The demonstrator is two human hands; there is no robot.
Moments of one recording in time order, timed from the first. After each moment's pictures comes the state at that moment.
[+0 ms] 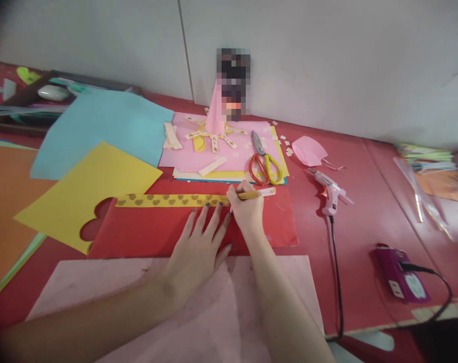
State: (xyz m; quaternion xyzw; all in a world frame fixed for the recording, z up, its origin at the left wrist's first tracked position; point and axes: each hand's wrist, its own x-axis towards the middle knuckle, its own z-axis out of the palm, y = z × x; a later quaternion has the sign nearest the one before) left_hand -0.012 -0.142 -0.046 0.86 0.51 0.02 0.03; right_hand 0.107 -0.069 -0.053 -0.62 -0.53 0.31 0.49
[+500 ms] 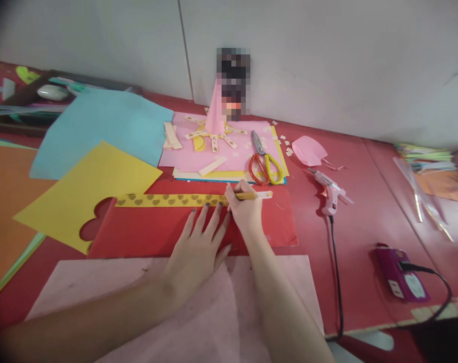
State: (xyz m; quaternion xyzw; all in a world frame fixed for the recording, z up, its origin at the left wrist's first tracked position) left_hand -0.012 -0.142 -0.047 0.86 0.50 0.02 0.02; right_hand 0.105 -0.071 -0.051 -0.61 -0.55 0.31 0.48
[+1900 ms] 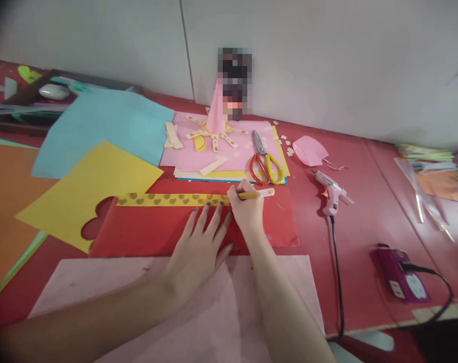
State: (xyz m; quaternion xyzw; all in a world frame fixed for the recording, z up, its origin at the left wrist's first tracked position) left_hand -0.012 -0.142 -0.045 0.86 0.51 0.02 0.04; right_hand 0.106 -0.069 -0.053 -0.64 -0.54 0.27 0.47
